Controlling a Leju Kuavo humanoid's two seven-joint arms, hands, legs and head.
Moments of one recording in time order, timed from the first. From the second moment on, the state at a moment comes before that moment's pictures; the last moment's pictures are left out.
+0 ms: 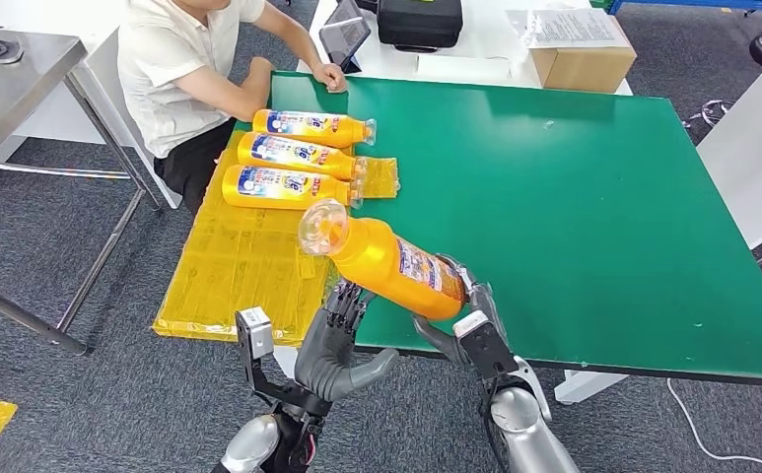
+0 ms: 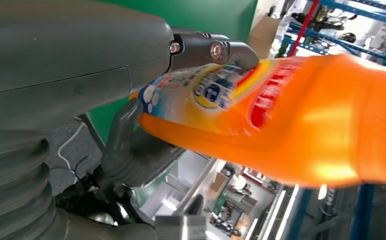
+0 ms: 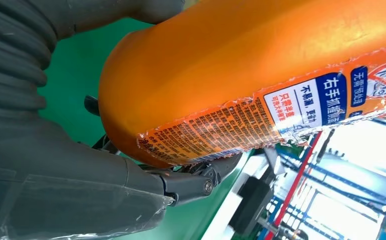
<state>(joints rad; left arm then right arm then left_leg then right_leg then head) -0.09 -0.21 -0.57 -1.30 0.65 0.02 -0.36 -0.16 0.05 0.27 -1.21 0.31 -0.17 -0.60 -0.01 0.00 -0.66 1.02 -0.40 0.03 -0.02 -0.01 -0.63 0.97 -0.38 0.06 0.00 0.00</state>
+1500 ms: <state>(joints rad) -0.14 -0.23 -0.42 -1.37 0.74 0.00 -0.47 -0.24 0.10 0.59 -1.10 0.19 0.07 -0.61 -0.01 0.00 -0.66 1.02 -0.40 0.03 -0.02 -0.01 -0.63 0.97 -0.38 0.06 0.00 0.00</state>
